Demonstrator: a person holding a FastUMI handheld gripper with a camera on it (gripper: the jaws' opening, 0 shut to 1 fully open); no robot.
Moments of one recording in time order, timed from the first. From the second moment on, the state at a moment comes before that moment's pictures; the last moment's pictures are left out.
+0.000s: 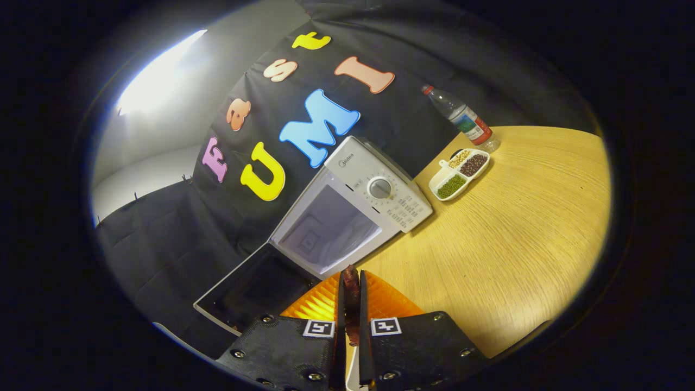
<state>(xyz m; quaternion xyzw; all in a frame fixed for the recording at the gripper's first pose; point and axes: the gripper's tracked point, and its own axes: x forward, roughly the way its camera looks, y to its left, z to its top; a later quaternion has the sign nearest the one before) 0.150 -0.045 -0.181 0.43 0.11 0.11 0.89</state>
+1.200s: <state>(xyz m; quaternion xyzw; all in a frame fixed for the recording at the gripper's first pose) 0.408 0.096 -0.160 0.37 0.10 0.05 0.92</state>
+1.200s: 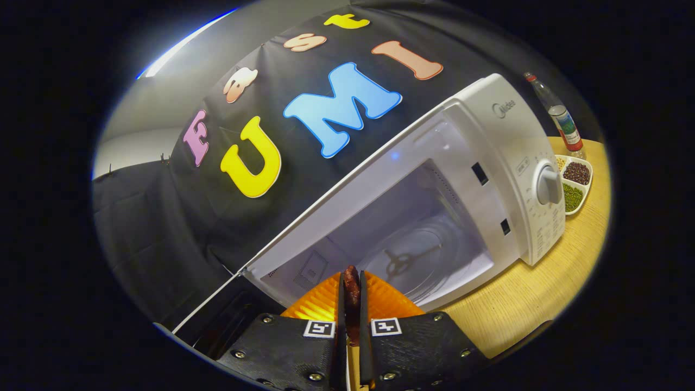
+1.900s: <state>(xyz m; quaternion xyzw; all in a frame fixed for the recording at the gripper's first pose) 0.502 0.066 -0.210 0.39 0.06 -0.05 0.92</state>
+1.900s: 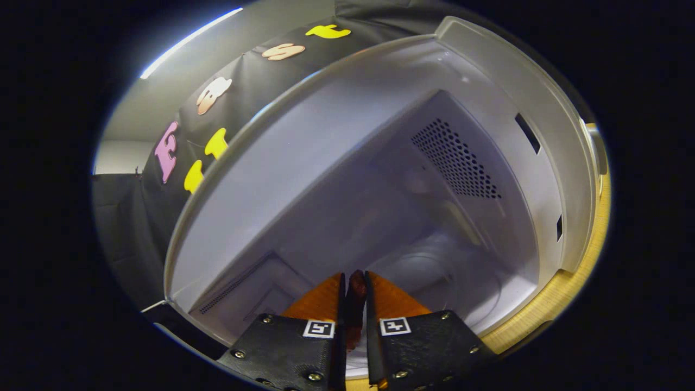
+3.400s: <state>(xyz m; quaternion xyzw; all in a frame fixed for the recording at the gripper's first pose) 0.146 0.162 -0.014 0.17 -0.03 0.28 0.95</state>
